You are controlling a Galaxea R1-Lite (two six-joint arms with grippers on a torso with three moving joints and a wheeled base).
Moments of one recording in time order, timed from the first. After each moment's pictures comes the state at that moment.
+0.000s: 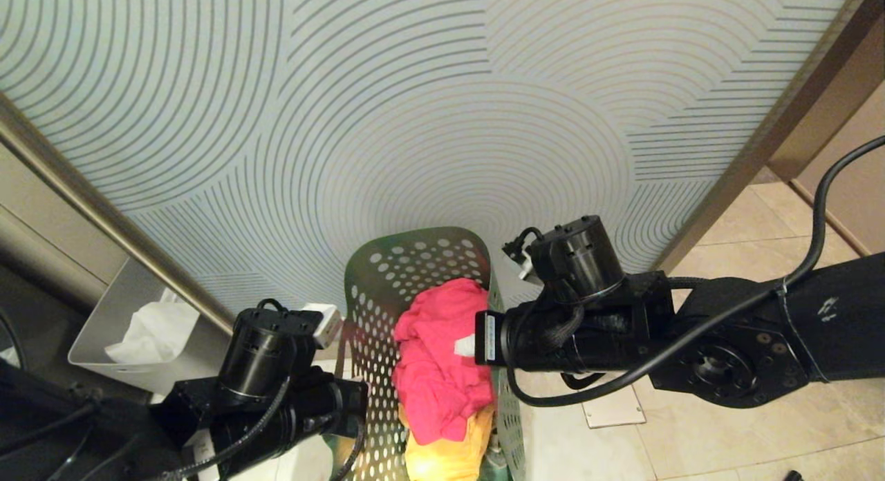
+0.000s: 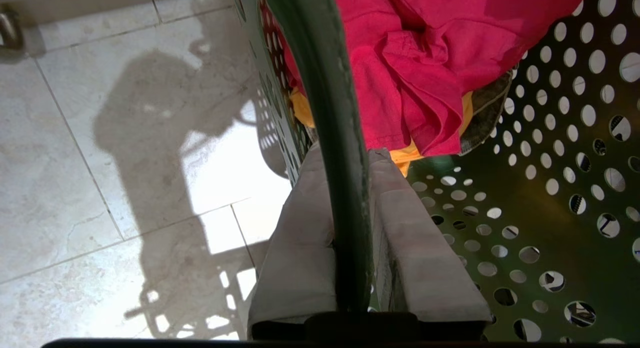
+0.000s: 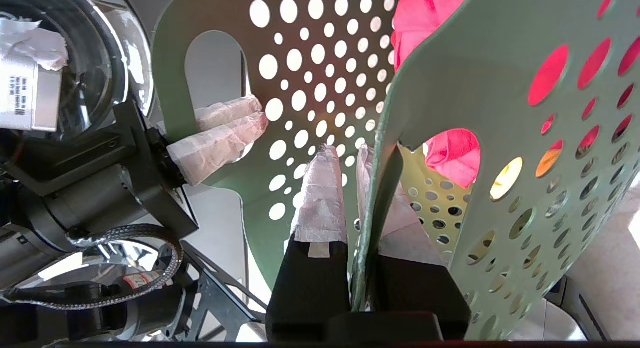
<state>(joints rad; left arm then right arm) -0.64 1.72 -0.51 -0.57 0.14 -0.27 0.75 1.88 -1.14 -0.19 0.17 0.65</state>
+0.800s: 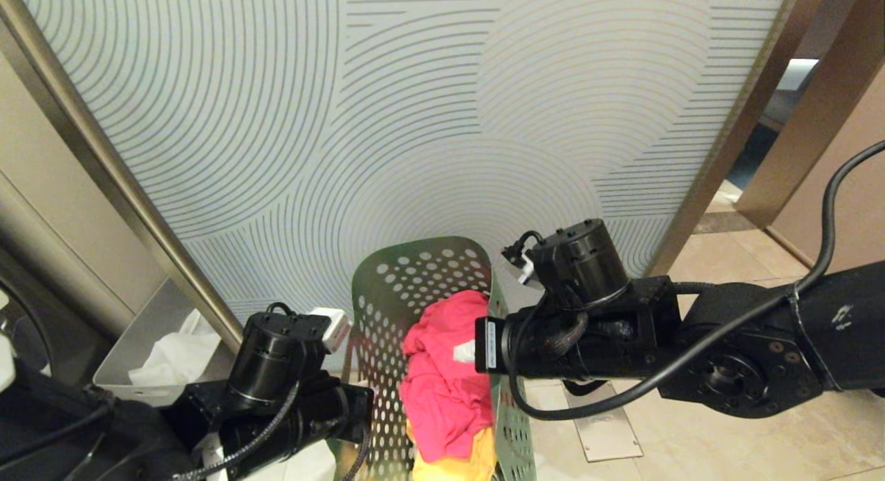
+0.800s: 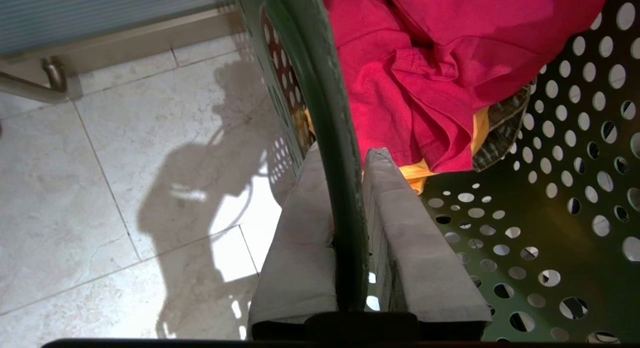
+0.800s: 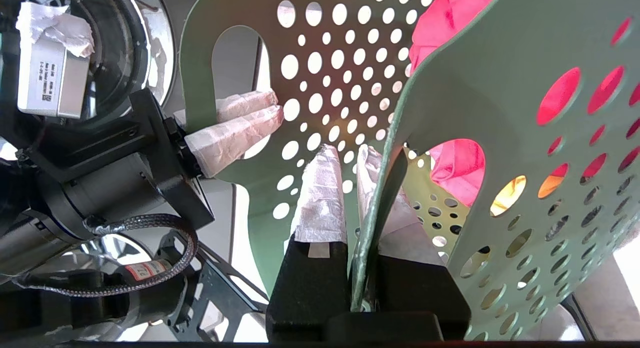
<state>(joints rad) -0.66 1.74 -0.52 -0.57 0.14 -0.27 0.77 1.87 -1.12 -0.20 0.18 0.64</state>
